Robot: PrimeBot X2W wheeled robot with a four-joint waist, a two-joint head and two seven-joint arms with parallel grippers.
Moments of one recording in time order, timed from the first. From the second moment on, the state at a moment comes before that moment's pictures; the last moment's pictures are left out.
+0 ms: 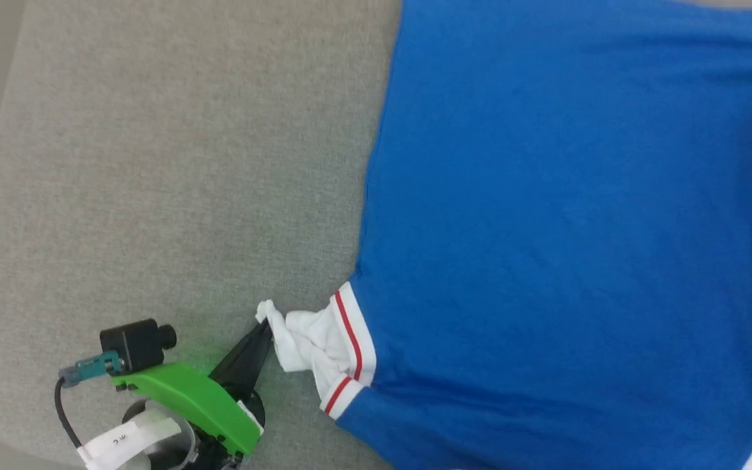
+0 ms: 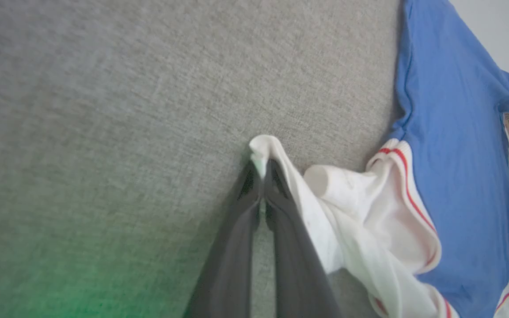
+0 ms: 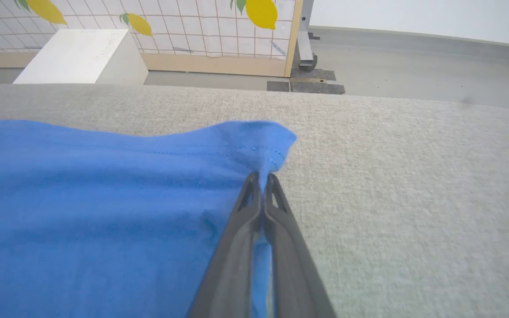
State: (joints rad) left arm 0.02 0.19 -0.15 -0.10 -0.84 -0.03 0.30; right arm -0.74 -0.26 -0.33 0.42 0.02 0.13 0.35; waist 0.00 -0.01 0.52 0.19
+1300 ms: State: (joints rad) left arm 0.25 0.24 -0.16 -0.11 -0.84 0.09 0.38; right arm 0.09 -0.05 -0.53 0.08 0.17 0.13 0.56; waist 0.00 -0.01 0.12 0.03
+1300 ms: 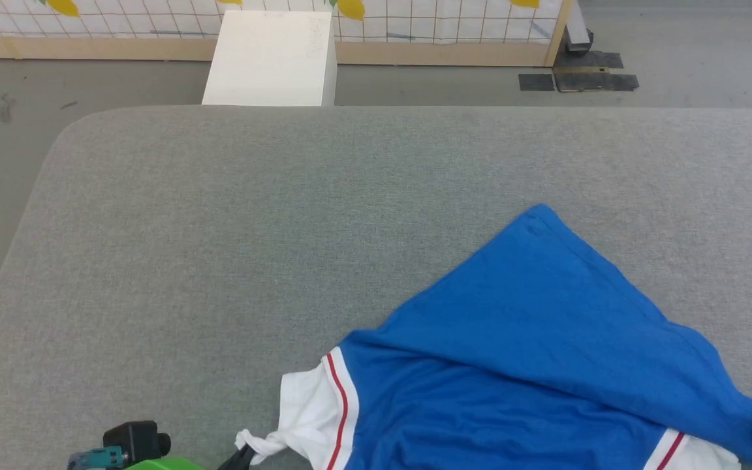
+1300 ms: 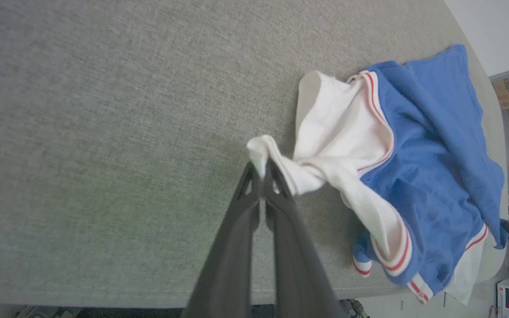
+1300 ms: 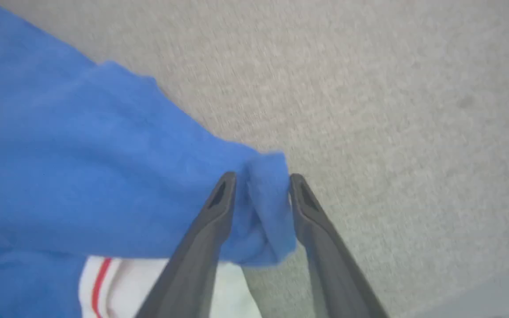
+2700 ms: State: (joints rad) left arm 0.09 0.22 -0.20 -0.08 -0.84 0.03 0.35; right arm -0.82 -0.34 0.25 0.65 0.30 0.13 0.84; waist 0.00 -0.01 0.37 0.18
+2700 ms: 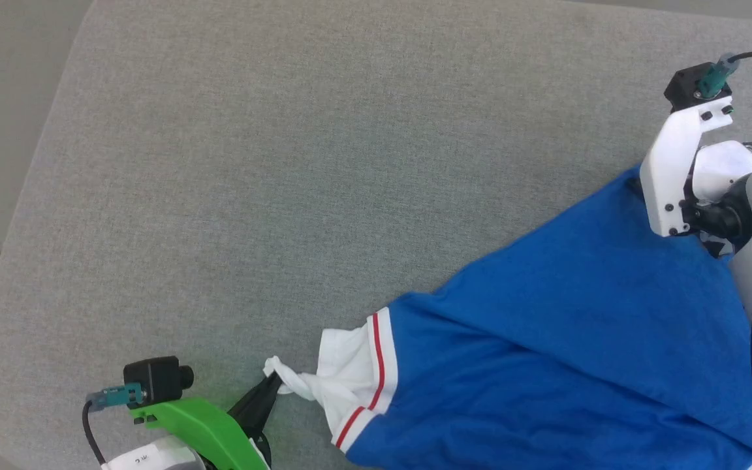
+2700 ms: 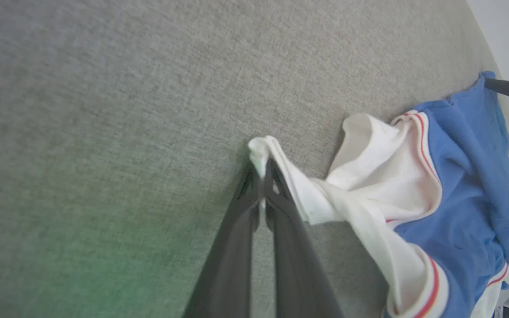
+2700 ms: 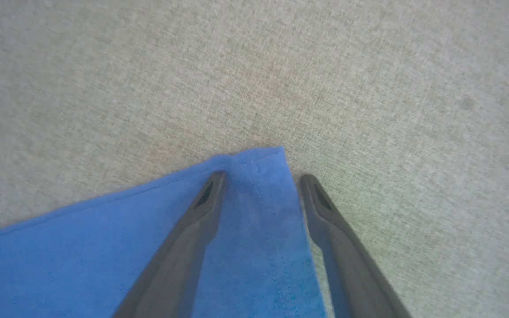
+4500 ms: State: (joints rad) left arm -0.76 0.22 -0.09 0.01 -0.85 0.02 0.24; right arm -0.57 -0.32 -0.06 -0.09 0.15 0.13 0.43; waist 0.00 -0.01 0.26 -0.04
